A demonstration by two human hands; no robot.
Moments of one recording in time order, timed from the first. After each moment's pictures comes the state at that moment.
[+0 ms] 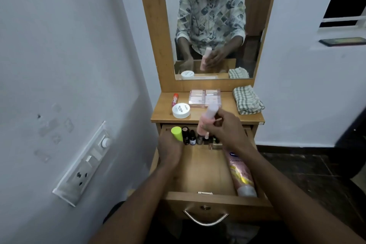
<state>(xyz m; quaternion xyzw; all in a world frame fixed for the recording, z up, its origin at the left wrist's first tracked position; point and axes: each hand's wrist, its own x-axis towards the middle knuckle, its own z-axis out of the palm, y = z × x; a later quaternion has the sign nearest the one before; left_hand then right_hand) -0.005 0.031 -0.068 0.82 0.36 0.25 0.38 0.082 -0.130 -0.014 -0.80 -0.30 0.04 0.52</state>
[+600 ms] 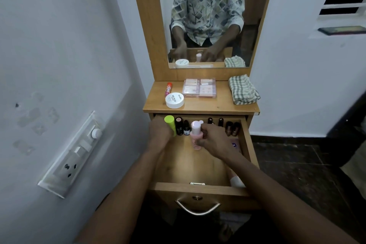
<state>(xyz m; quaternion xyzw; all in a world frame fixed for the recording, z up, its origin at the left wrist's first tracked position) 0.015 0.058 -0.066 0.81 0.40 0.14 0.40 0.076 -0.125 -0.073 -0.86 -0.33 0.10 0.37</state>
